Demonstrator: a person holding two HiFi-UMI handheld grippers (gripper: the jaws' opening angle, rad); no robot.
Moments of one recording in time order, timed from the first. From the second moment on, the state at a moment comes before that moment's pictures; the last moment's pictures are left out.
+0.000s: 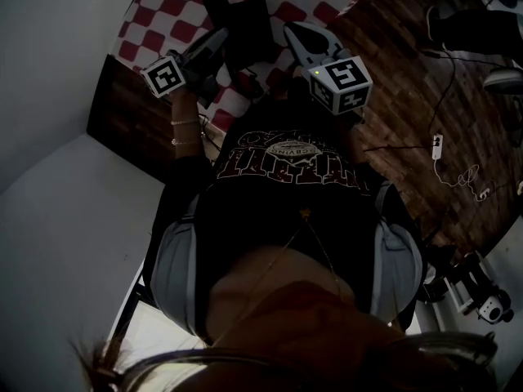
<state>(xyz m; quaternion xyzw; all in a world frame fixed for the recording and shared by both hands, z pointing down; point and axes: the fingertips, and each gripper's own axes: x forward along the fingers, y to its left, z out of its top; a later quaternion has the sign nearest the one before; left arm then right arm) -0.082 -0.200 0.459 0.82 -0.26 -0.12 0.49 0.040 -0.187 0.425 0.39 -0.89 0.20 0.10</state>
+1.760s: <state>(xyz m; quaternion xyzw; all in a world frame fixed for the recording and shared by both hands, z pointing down) -0.088 -0.210 0.570 0.78 -0.27 -0.05 0.56 0.039 -0.178 0.455 0.41 -0.87 0.24 0.14</state>
